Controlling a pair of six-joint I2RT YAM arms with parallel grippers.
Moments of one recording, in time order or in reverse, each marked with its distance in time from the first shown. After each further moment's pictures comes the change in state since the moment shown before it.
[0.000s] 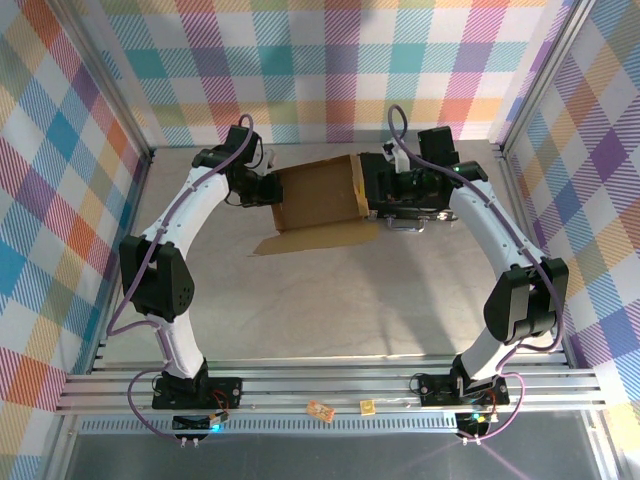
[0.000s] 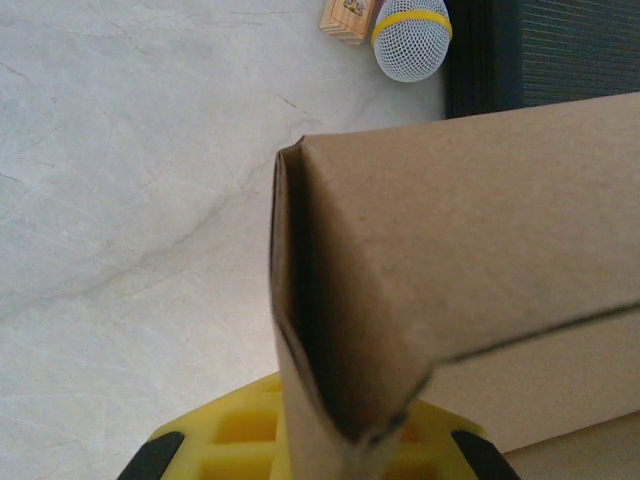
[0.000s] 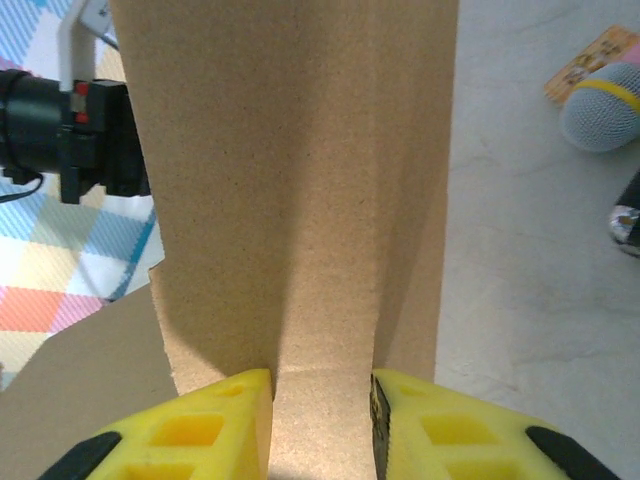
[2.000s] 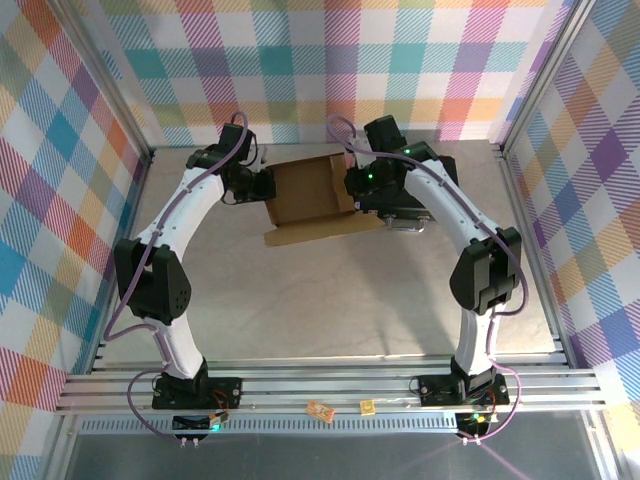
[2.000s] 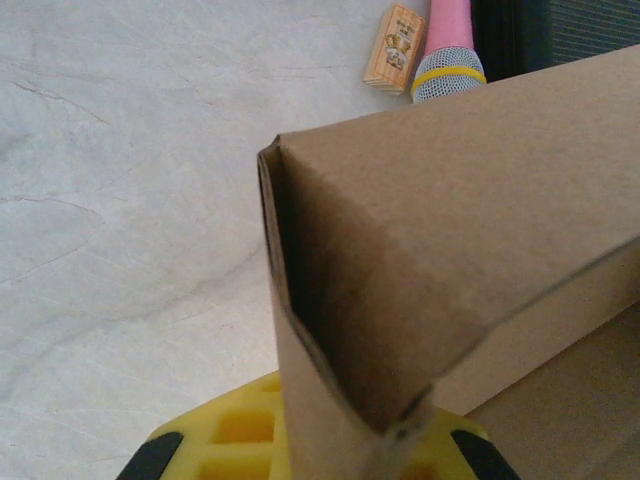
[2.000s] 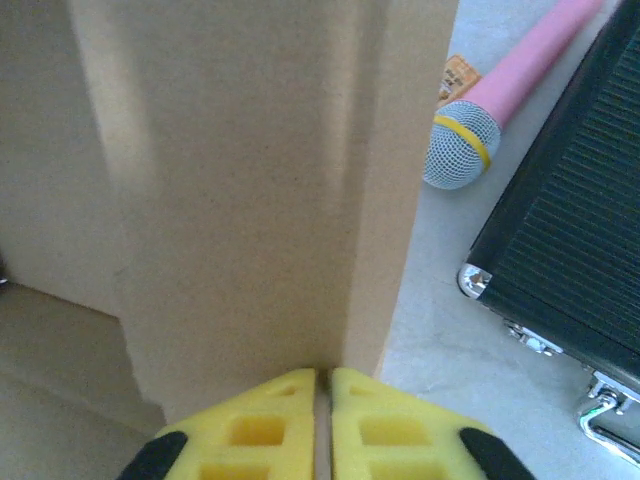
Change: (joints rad) left arm 0.013 -0.030 -0.019 0.045 -0.075 0.000; right arm 0.193 0.290 0.362 -0.188 0.497 -0.095
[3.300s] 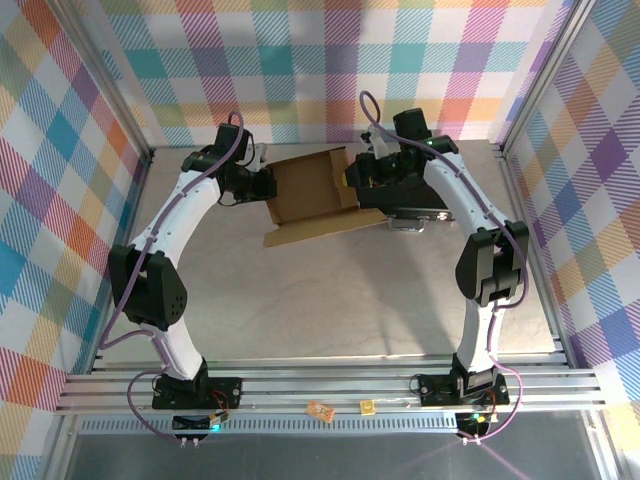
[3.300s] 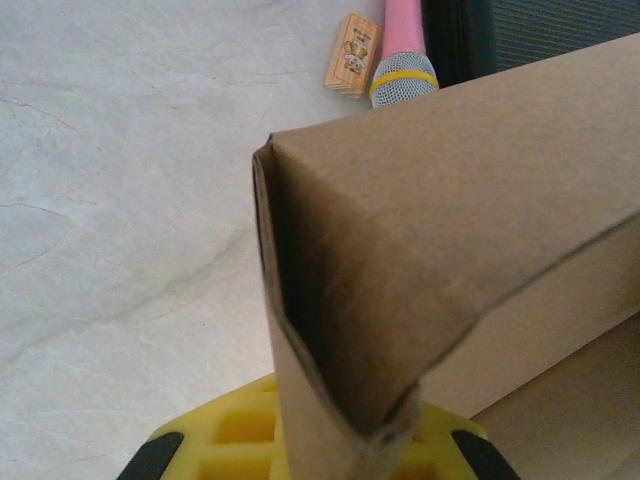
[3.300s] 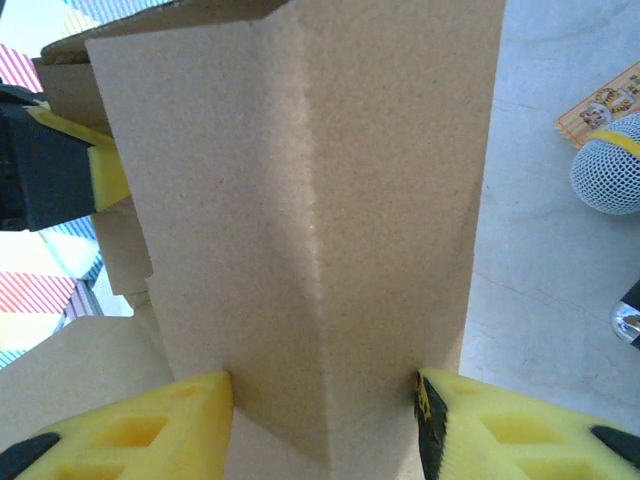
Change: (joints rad) left arm 0.000 -0.048 -0.034 0.024 0.052 0.000; right arm -0.152 0.035 0.009 0.024 -0.508 -0.011
